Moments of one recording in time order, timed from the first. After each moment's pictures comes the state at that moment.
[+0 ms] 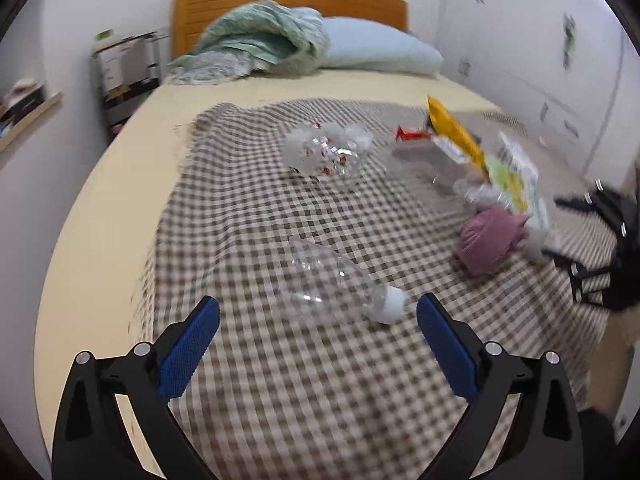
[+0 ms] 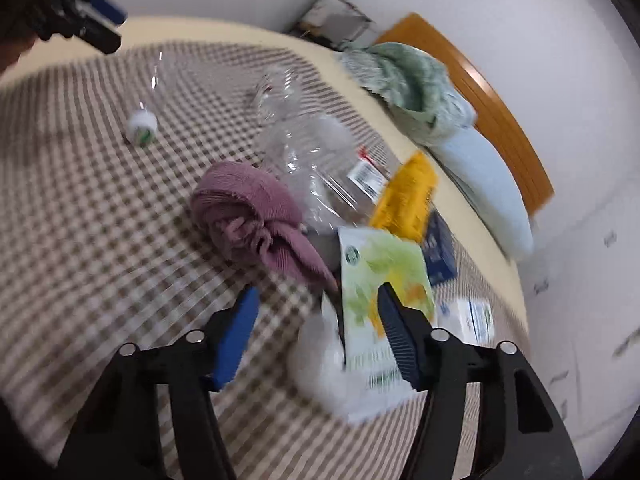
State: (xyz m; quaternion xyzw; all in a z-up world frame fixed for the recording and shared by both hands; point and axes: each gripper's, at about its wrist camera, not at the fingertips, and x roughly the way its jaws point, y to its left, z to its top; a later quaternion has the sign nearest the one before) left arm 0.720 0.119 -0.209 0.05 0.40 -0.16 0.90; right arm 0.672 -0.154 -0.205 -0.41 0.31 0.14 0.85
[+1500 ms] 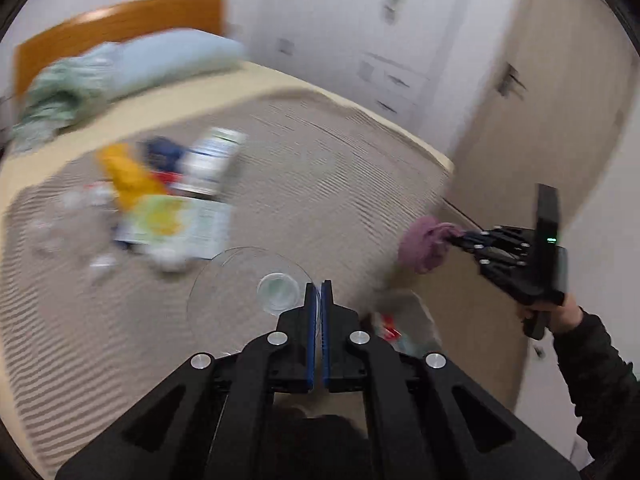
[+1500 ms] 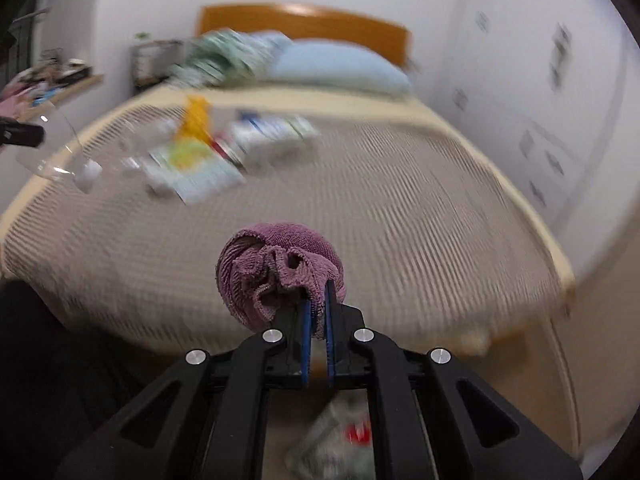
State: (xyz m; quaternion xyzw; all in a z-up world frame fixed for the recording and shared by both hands) left arm 0.489 -0.227 -0.075 0.08 0.41 -0.42 0.81; right arm 0.396 -0.494 -0.123 -0.06 0.38 -0.05 0.92
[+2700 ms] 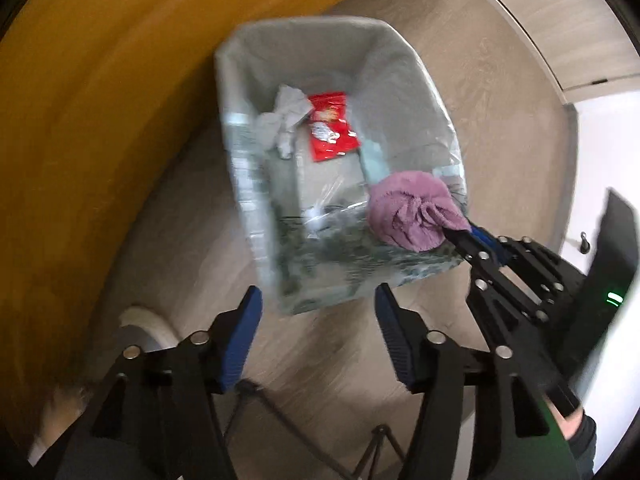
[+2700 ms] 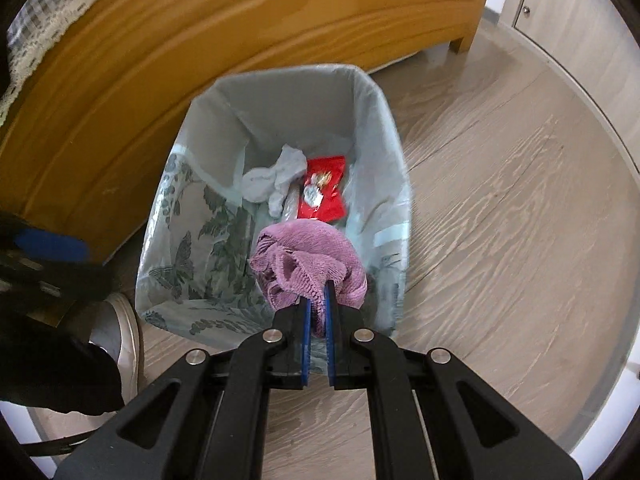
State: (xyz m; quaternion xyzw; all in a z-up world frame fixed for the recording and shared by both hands) left arm 0.401 -0.555 -0.484 0.24 0.69 -0.35 0.58; right arm 0.270 -0.644 -0.480 0.21 0.55 -0.20 0.78
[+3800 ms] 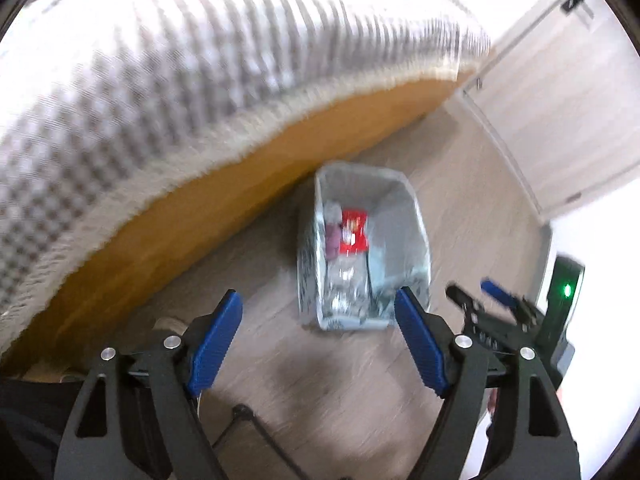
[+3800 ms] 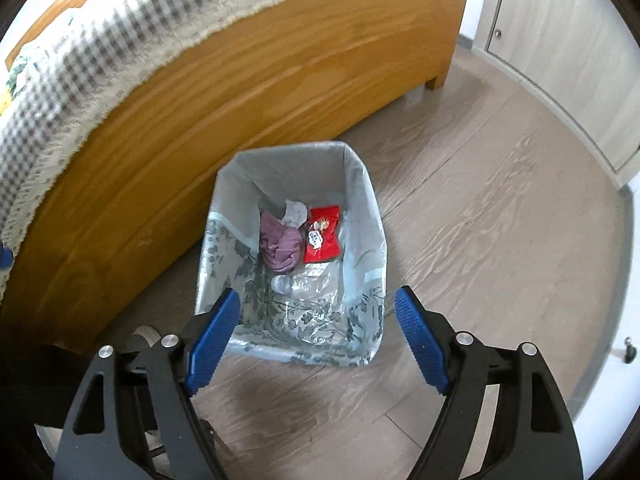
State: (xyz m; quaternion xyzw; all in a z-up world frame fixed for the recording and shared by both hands) left arm 0.424 -0.433 -0.333 0.07 0.58 -0.34 0.73; right arm 0.261 -0.630 -0.375 0.20 0.51 -0.24 0.80
